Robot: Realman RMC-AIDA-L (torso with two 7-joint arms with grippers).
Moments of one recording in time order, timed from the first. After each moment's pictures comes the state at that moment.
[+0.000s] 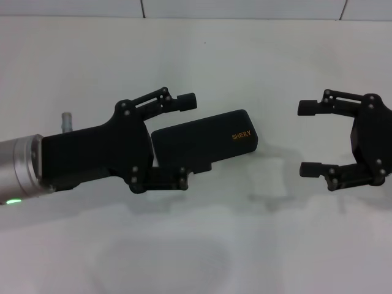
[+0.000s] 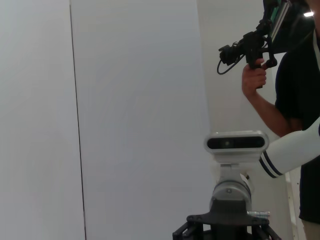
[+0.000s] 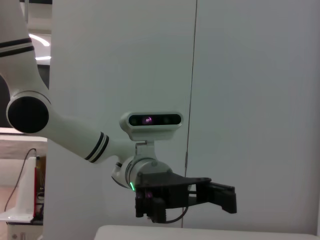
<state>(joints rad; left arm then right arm) -0.30 -2.05 1.21 0.72 1.31 1.75 -0.97 0.50 1.97 -0.99 -0.67 -1.59 -1.84 1.04</state>
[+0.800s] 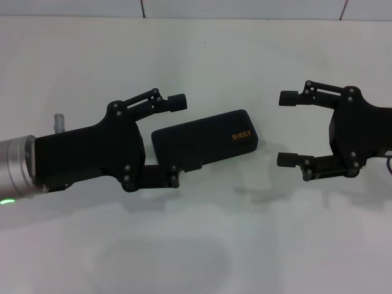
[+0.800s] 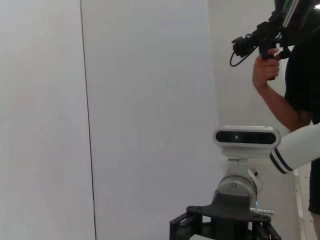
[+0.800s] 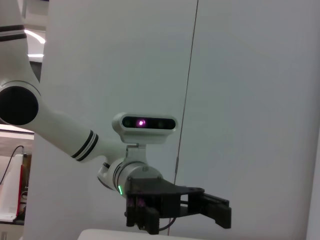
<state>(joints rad) -0.31 -2.04 1.18 0.69 1.33 1.75 -0.97 0.52 2.01 -0.99 -0.67 -1.58 -1.79 0.98</state>
